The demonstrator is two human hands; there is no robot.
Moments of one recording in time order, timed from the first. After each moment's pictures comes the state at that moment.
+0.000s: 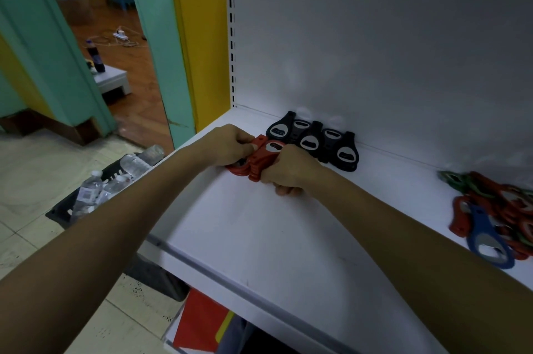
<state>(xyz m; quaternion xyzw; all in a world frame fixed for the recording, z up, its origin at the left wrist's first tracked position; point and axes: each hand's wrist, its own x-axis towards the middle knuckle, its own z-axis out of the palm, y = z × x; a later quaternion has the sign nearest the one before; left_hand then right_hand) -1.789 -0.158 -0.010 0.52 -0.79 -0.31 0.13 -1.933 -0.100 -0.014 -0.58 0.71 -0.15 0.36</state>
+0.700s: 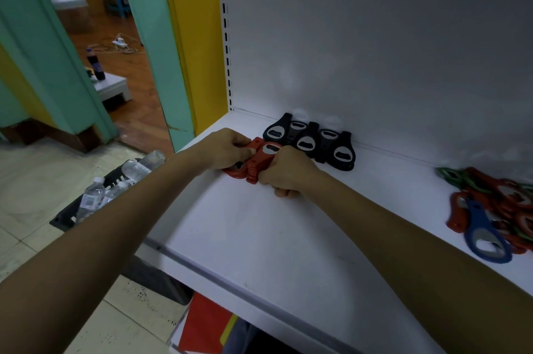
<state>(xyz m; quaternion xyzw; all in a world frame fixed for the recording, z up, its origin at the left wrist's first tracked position) -1.790 -0.154 -0.006 0.53 -0.78 -0.32 0.12 -1.936 -0.097 -0.018 -0.59 0.71 -0.18 0.35</state>
